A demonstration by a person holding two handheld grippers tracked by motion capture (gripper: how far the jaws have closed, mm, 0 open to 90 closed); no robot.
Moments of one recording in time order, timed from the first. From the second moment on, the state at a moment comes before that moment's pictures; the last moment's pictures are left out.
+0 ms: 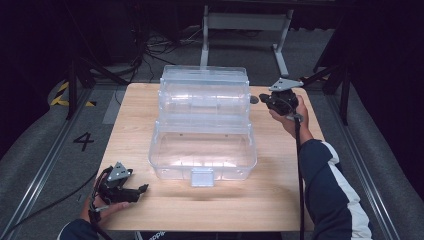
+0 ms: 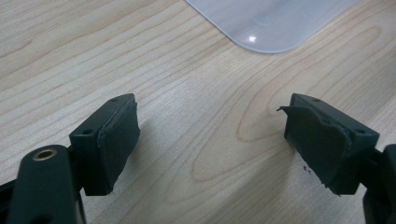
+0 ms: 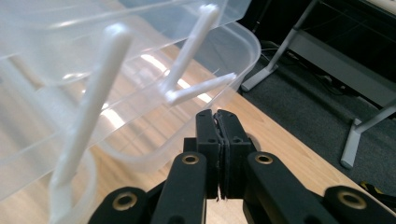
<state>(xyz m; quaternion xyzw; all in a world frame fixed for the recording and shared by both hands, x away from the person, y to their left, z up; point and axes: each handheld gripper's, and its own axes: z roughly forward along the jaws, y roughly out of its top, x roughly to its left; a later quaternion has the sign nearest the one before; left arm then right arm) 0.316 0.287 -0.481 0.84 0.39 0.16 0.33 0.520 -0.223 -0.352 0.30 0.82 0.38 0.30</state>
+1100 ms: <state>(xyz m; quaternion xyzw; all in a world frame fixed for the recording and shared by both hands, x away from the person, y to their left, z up) 0.315 0.287 -0.481 0.84 0.39 0.16 0.33 0.446 -0.238 -0.365 0.25 0.85 0.39 0.26</state>
